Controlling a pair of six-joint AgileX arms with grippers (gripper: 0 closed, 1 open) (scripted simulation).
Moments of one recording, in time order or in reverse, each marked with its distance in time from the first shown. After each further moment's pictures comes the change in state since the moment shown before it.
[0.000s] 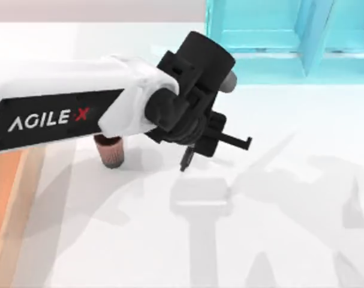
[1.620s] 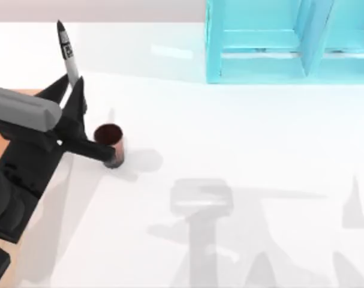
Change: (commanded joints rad) left arm 0.310 -0.526 -1.072 1.693 0.095 0.278; right arm 0.000 0.000 0.000 0.000 0.000 0.000
